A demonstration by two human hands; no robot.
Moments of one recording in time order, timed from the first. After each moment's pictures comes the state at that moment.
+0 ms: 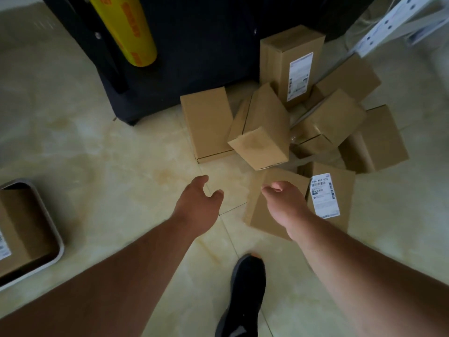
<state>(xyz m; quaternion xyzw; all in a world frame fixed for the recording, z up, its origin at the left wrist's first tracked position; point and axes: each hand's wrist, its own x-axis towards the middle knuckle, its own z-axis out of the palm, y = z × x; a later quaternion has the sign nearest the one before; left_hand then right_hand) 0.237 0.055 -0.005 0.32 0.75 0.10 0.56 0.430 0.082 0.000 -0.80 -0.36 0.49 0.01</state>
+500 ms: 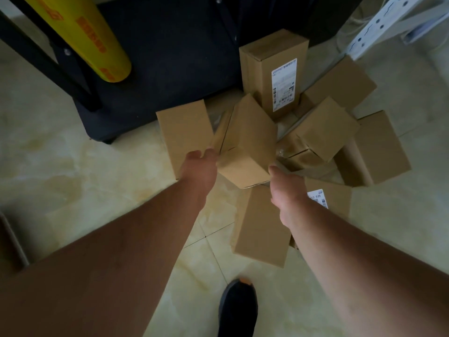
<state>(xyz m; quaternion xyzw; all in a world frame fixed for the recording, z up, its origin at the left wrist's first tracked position) 0.294 0.181 -0.051 0.22 0.79 0.17 0.55 0.470 0.166 -0.040 -0.83 -0.19 0.50 0.12</state>
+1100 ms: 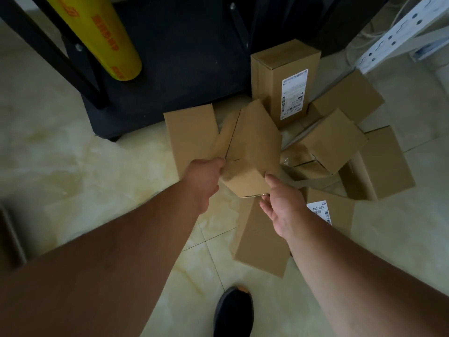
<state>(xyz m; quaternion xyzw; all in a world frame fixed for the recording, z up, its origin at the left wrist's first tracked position) 0.291 0.181 -0.048 0.08 0.72 0.23 0.64 0.459 0.162 -0.047 -0.77 -0.05 0.58 0.24</state>
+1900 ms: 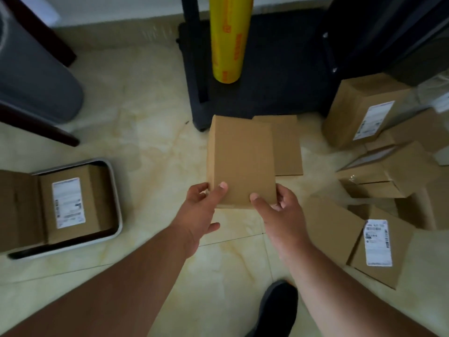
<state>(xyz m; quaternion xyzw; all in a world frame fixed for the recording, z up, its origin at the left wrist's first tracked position) 0.104 0.017 0.012 0.02 0.70 0.34 0.63 0.280 0.057 0.000 -0.69 -0.41 0.56 0.19</state>
